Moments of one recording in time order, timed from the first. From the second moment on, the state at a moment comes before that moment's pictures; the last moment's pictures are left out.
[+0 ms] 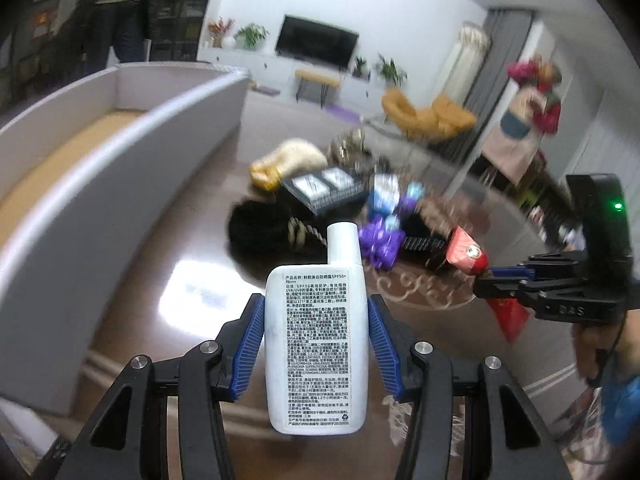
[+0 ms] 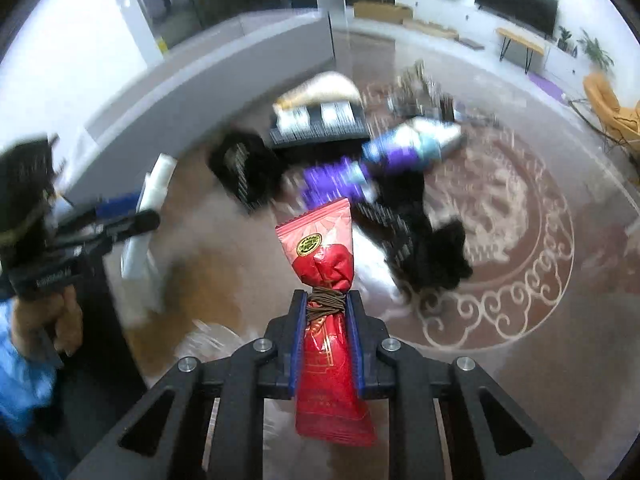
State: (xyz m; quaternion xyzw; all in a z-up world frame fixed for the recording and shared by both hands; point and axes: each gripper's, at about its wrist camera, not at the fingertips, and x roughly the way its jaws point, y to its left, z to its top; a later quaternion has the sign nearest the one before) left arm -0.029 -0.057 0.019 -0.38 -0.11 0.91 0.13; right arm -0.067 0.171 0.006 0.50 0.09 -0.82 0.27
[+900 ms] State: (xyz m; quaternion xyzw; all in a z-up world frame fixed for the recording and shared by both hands) left arm -0.103 -0.270 0.042 -0.44 -0.12 0.88 -0.11; right arm -0.123 -0.134 0.046 0.42 0.01 -0.81 0.40
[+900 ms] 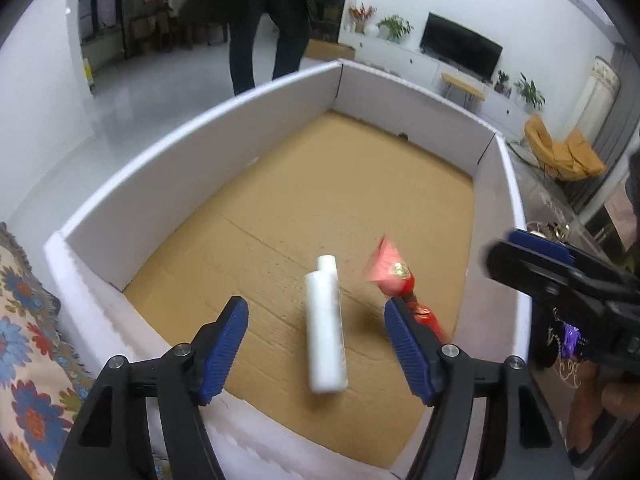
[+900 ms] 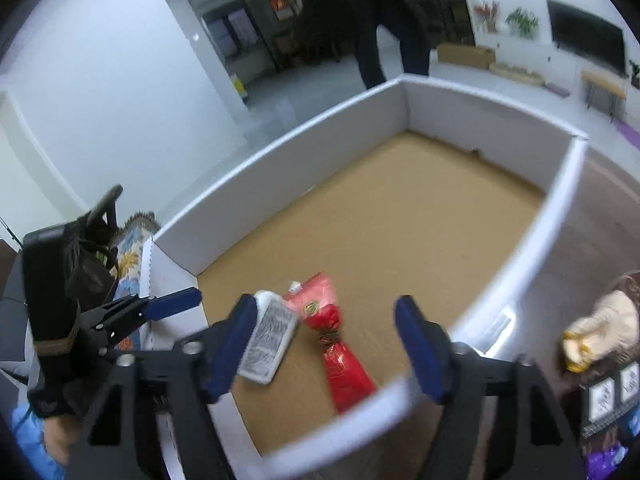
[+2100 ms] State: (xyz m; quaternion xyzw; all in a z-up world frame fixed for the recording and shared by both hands) left arm -0.149 0.045 -0.059 -0.45 0.05 0.88 0.10; right arm -0.033 0.203 -0.068 0.46 0.06 -0.88 0.10
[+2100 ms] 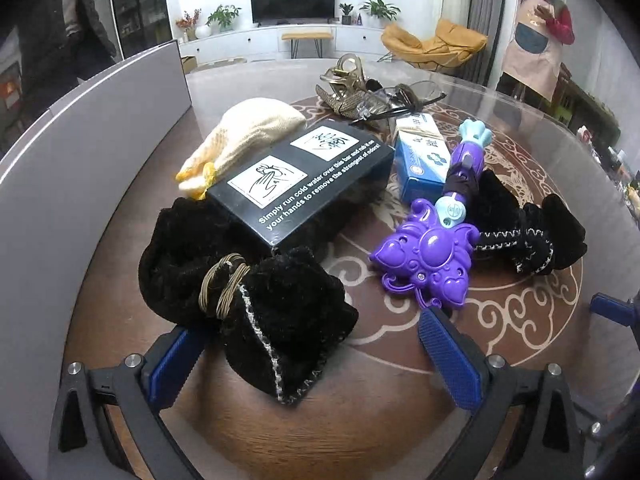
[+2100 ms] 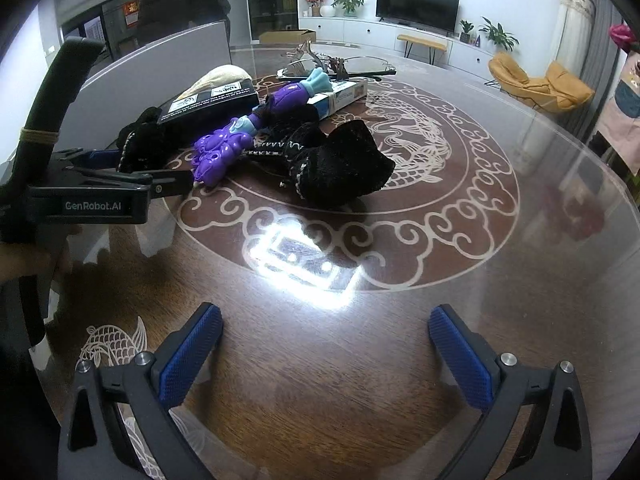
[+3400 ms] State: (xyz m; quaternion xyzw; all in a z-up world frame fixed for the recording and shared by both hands) left arm -0.149 0.042 -0.062 -0.45 0.05 0.88 0.10; right arm -0.028 0.208 -0.069 0.46 0.06 -0.88 0.10
